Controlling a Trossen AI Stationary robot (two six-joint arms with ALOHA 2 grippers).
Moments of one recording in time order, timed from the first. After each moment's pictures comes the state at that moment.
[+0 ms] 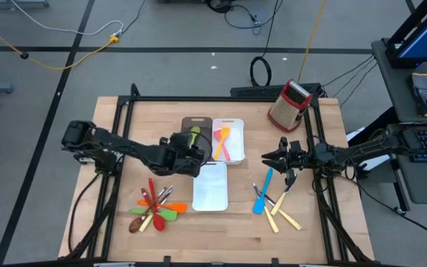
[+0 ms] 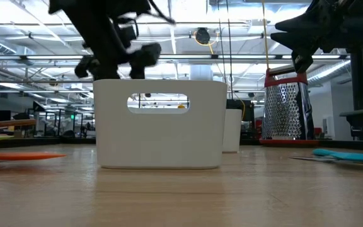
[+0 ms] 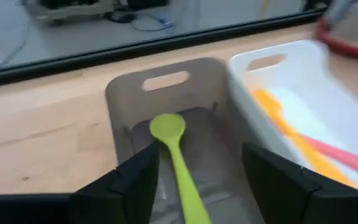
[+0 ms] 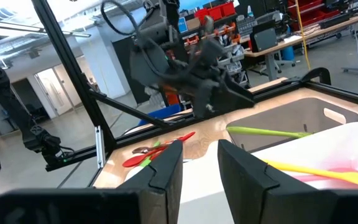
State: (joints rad) left arm -0.15 1.61 1.04 -0.59 -0.93 -1.18; right arm 0.16 0.64 0.14 0.57 0.16 0.35
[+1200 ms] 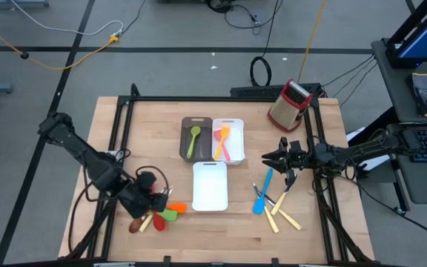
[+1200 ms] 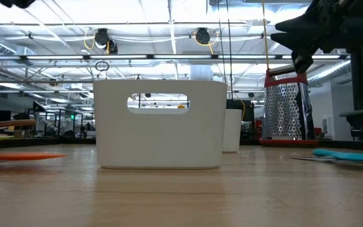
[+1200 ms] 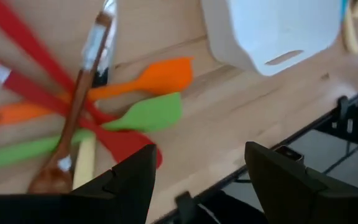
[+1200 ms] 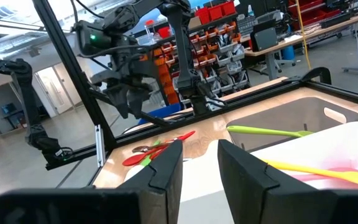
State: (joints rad) left arm -0.68 1.27 1.04 -0.86 -0.17 -1.95; right arm 0.16 0.64 0.14 0.56 0.16 0.35
